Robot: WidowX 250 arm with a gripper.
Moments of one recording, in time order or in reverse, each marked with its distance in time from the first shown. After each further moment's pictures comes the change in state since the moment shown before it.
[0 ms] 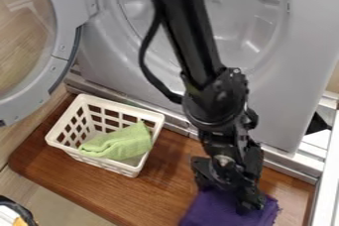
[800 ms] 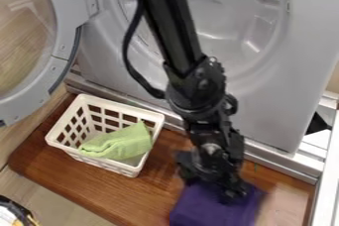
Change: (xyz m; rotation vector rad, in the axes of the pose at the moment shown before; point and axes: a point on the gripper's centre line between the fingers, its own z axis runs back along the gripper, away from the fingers) arm -0.007 0.041 0.002 0.097 0.049 0.104
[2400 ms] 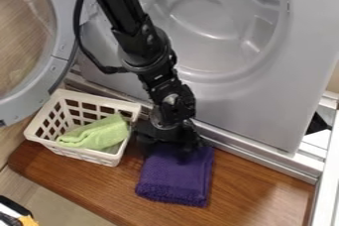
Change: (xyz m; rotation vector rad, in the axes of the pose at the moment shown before) arm 0.028 0.076 -0.003 0.053 -0.004 0.250
